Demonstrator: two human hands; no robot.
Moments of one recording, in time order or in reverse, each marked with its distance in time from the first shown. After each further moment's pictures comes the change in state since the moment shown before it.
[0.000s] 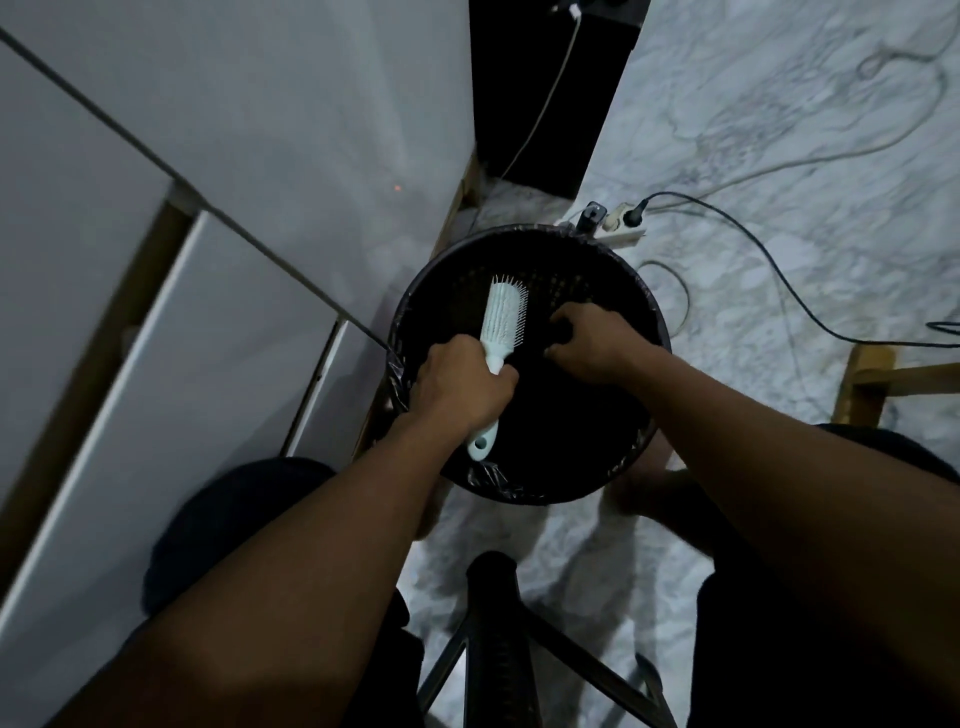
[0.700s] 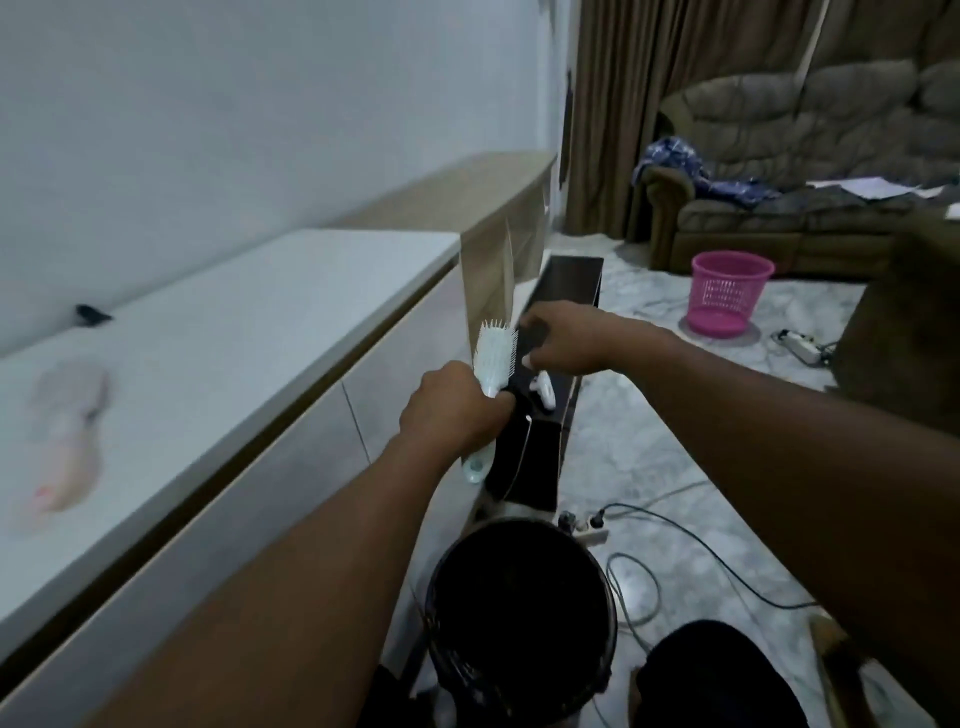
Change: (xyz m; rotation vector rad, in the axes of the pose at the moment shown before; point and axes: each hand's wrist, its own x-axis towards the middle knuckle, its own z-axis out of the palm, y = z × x) left_hand -0.204 0.187 -0.239 0.041 0.497 0.365; right_hand -0.302 -0.160 -0.259 -0.227 0.557 -0.414
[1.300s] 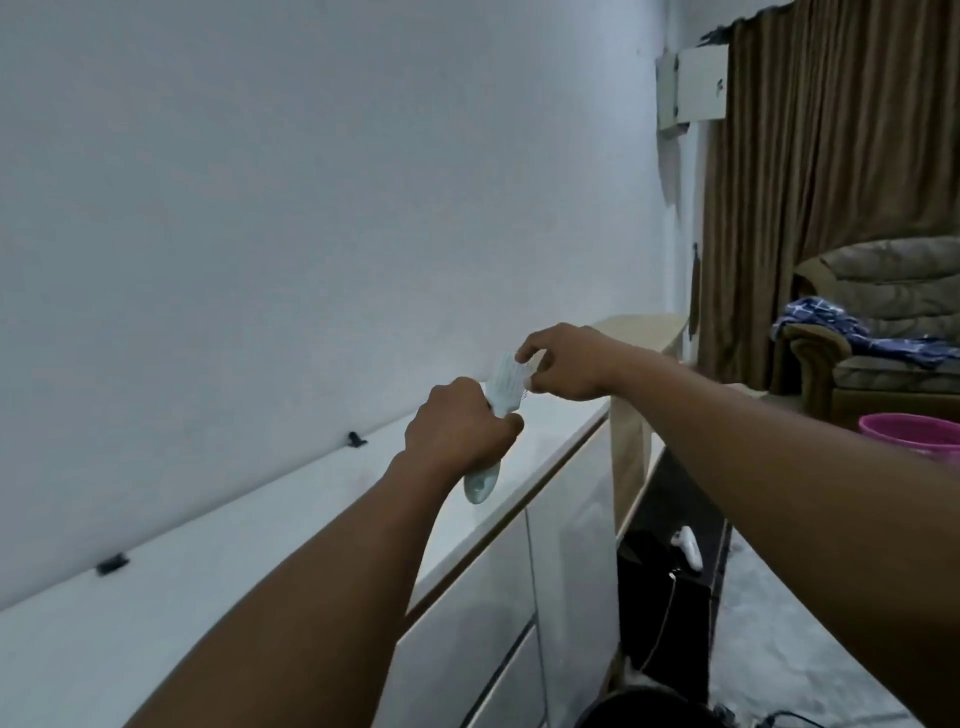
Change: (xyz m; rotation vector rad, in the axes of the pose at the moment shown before) left_hand -0.086 -0.011 -0.246 0.101 0.401 0.034; right_hand -0.052 -0.217 -0.110 0.007 0.223 -0.404
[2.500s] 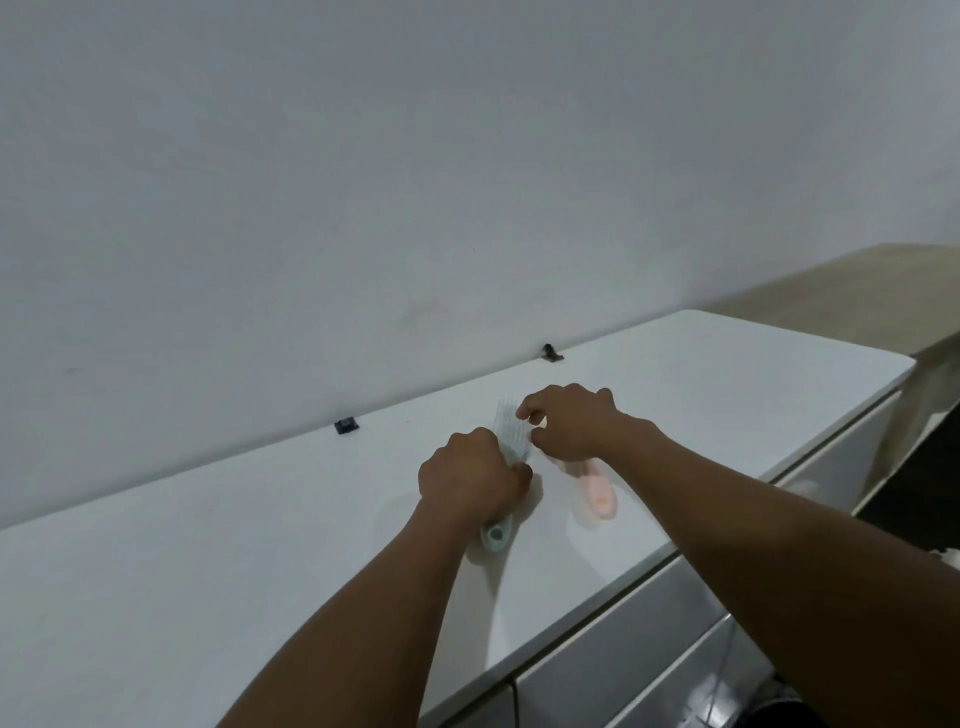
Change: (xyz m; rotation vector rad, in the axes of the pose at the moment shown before) left_hand -0.061 -0.232 -0.021 0.345 -0.034 -0.527; right_hand 0.091 -0.162 0.243 -0.075 -0.324 -0.277
